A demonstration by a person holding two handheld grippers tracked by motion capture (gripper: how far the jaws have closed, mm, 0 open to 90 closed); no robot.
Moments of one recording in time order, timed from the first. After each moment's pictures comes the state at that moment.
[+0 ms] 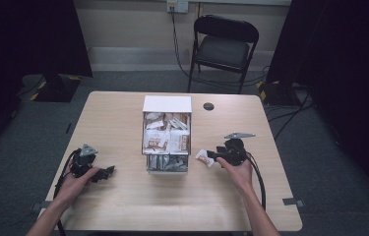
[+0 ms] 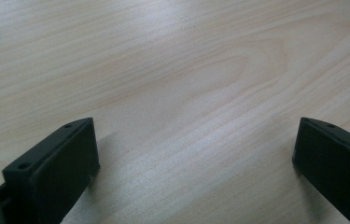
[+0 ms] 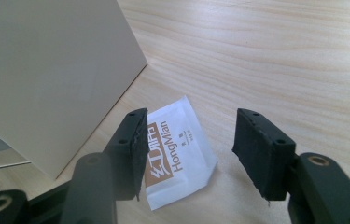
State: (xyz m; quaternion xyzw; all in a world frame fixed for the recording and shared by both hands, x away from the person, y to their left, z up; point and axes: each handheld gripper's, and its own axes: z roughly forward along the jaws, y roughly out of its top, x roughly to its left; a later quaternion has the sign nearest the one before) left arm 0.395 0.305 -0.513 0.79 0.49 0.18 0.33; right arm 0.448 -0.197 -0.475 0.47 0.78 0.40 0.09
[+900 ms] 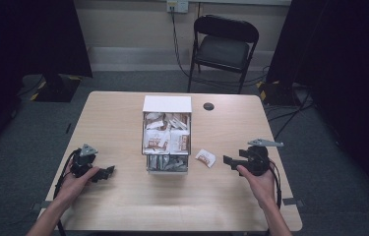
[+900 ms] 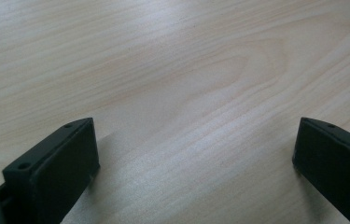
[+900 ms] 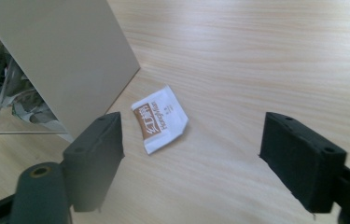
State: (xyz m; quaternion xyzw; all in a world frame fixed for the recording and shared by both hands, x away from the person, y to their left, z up) left arm 0.395 0.305 -0.513 0.79 0.49 0.18 0.33; right arm 0.396 -0.247 -0.437 0.50 0.75 0.42 0.12
